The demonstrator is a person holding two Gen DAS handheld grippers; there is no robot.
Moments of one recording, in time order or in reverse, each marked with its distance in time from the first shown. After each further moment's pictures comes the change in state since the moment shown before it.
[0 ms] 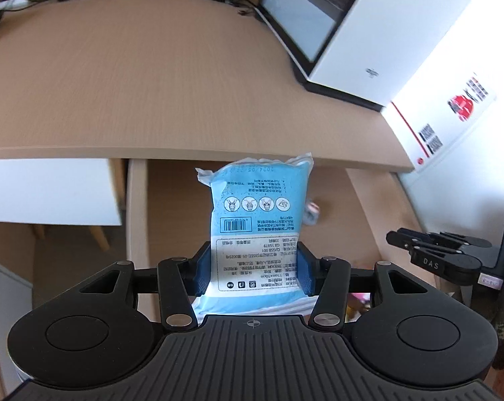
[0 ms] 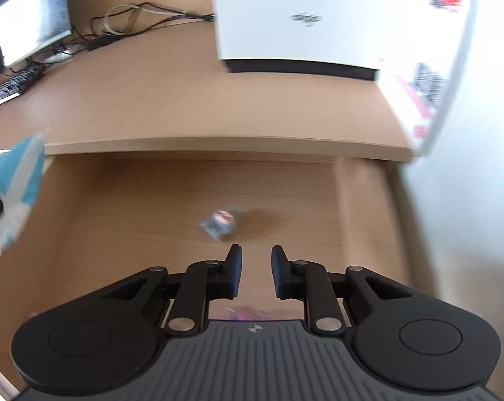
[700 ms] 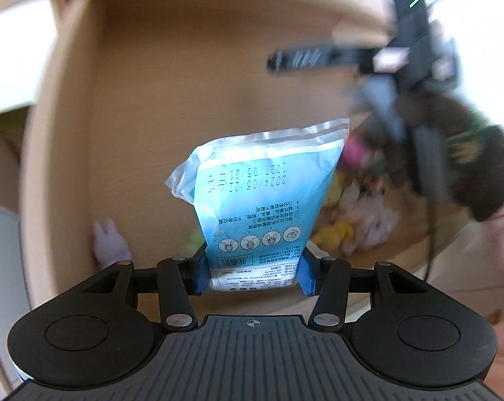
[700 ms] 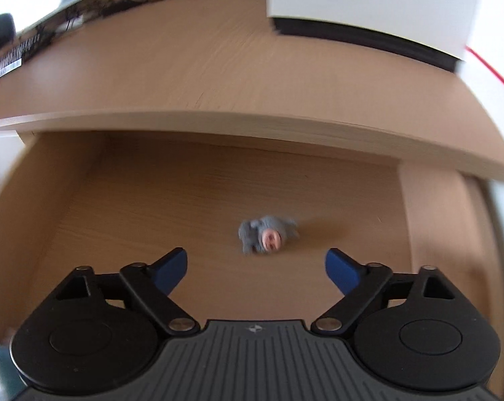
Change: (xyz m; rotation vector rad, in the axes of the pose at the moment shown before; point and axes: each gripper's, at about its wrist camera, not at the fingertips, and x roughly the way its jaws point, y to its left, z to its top) left arm 0.048 -0.043 -0.108 0.011 0.245 0.008; right arm 0.119 0.061 0.038 -0.137 0.052 0.062
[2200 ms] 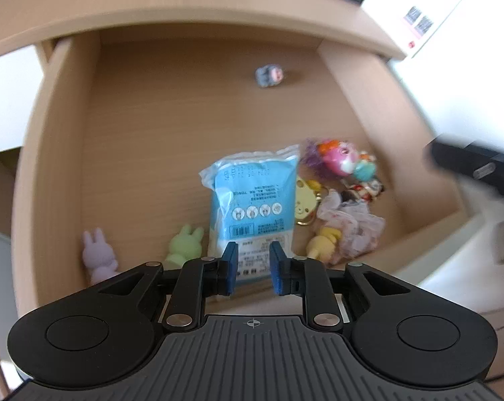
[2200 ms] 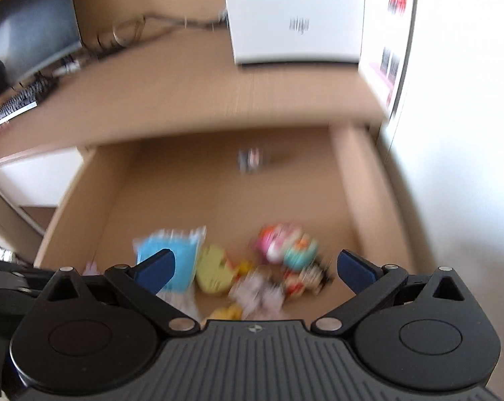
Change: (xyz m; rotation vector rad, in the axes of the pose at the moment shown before) left arm 0.023 -0.034 0.035 0.050 -0.045 0.075; right arm -0.183 -0.005 -0.074 0.241 -0.115 -0.038
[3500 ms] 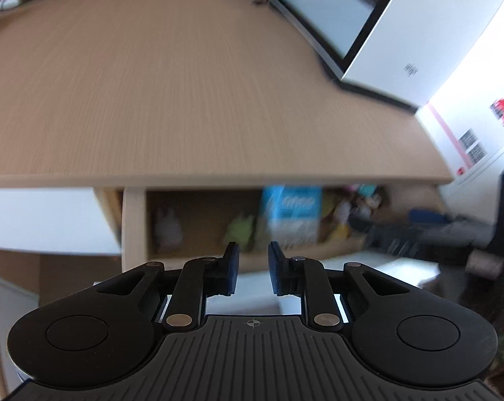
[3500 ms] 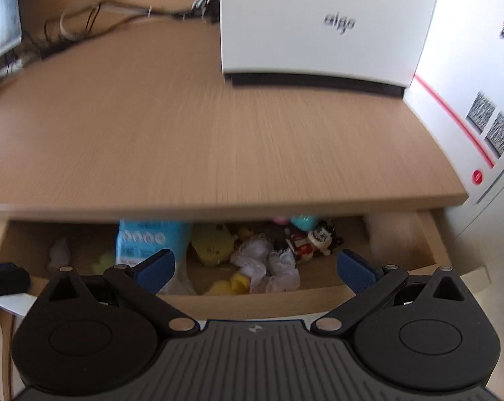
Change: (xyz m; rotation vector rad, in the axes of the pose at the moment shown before) left arm -0.033 0.093 0.096 -0.048 -0.217 -0.024; right arm 0.120 0.050 0.043 0.004 0.086 -0.138
